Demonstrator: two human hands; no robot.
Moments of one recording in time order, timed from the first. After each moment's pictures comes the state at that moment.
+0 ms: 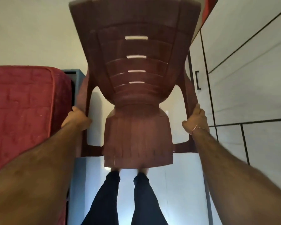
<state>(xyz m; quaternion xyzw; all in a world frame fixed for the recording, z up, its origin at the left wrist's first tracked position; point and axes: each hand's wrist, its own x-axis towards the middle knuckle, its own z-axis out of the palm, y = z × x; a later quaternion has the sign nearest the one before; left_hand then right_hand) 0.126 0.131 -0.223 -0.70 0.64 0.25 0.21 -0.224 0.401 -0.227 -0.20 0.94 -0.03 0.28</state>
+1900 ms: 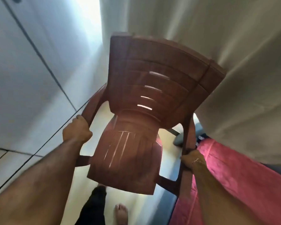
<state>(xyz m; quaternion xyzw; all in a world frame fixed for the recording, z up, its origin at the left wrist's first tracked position) 0.313 1.194 -0.109 0.54 0.82 -0.04 0.20 0.807 1.110 -0.173 0.89 0.31 -0.32 0.05</state>
